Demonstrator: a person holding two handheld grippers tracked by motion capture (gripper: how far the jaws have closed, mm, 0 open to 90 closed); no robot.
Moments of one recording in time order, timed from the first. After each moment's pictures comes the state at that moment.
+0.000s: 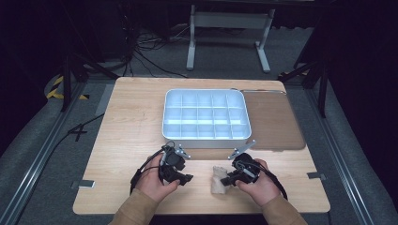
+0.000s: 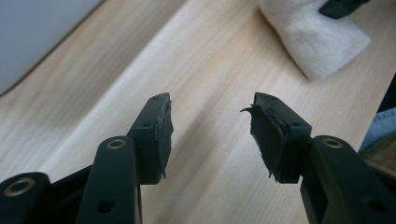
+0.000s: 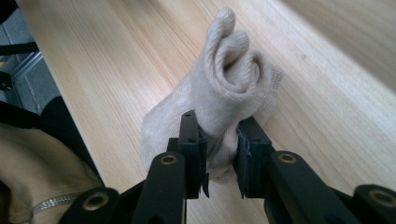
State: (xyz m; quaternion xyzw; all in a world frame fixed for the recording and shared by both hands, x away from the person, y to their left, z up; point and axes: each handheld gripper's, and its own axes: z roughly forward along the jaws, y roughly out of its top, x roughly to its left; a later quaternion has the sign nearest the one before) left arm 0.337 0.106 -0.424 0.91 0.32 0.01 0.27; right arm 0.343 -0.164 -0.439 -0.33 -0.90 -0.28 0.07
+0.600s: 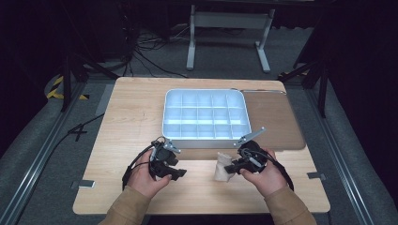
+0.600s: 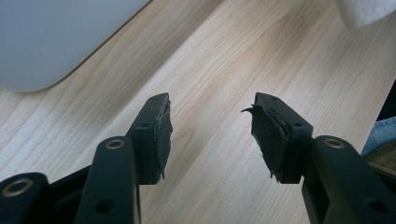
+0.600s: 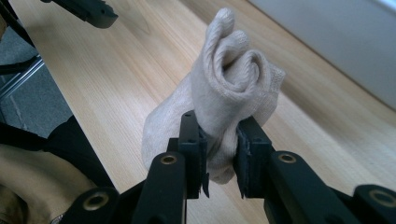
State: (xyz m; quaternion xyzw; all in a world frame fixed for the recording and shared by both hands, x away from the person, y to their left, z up) left arm 0.342 0.128 -0.415 0.90 0.34 0.01 0.28; right arm 0.351 -0.171 -0.386 -0.34 -0.89 -0.29 0.02
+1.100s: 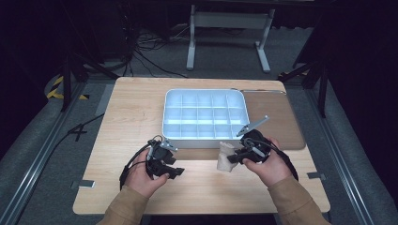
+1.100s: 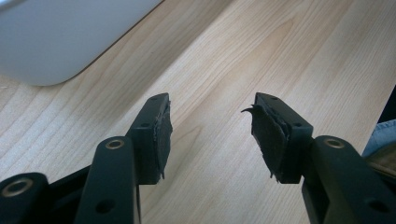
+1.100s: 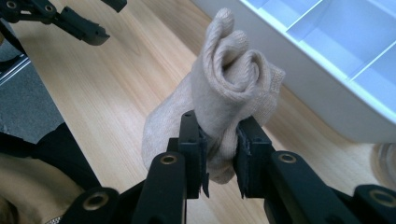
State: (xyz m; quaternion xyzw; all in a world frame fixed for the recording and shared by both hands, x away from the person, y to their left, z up) left arm 0.344 0.133 -0.413 0.89 0.34 0.01 0.29; right arm 0.365 -0.173 -0.357 -0.33 -0.90 -0.29 -0.01
